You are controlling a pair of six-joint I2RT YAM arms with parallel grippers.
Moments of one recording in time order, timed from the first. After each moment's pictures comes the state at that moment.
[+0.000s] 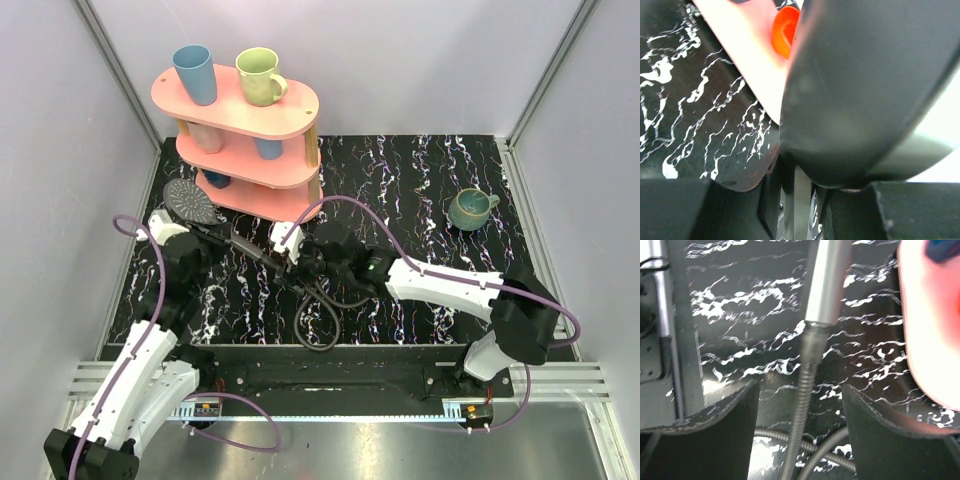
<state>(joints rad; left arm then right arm) -0.29 0.64 0.54 -0.18 -0.28 -1.02 1.02 1.56 1.08 0.07 -0.25 -0.21</state>
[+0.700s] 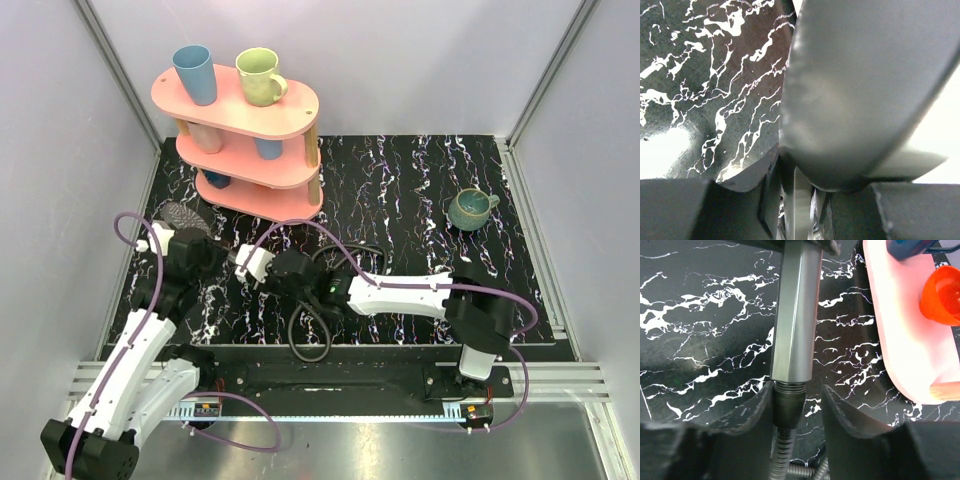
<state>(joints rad) -0.29 0.75 0.71 -0.62 -0.34 -1.21 1.22 1.76 1.19 0.16 0.21 -0.28</state>
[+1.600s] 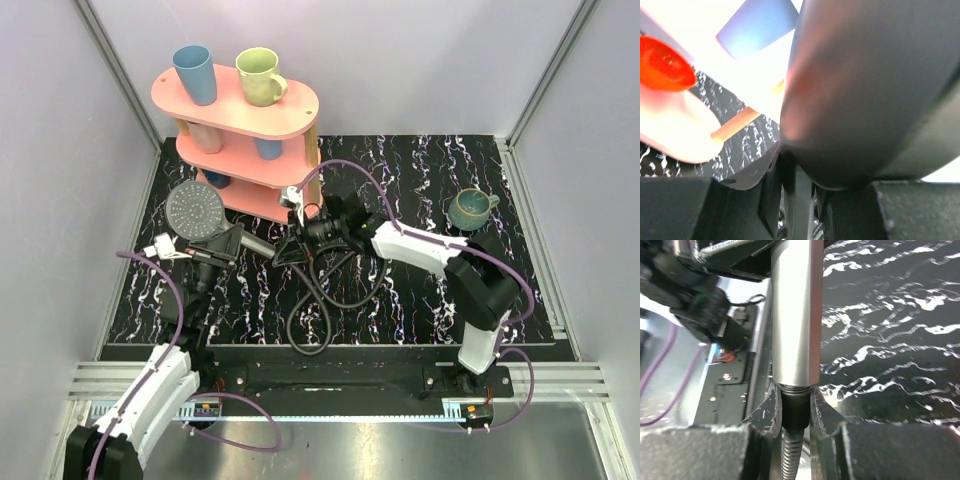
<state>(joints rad) -0.27 0.51 0.12 0.64 -0.02 -1.00 0.82 1.78 1.22 0.19 -0.81 0.02</state>
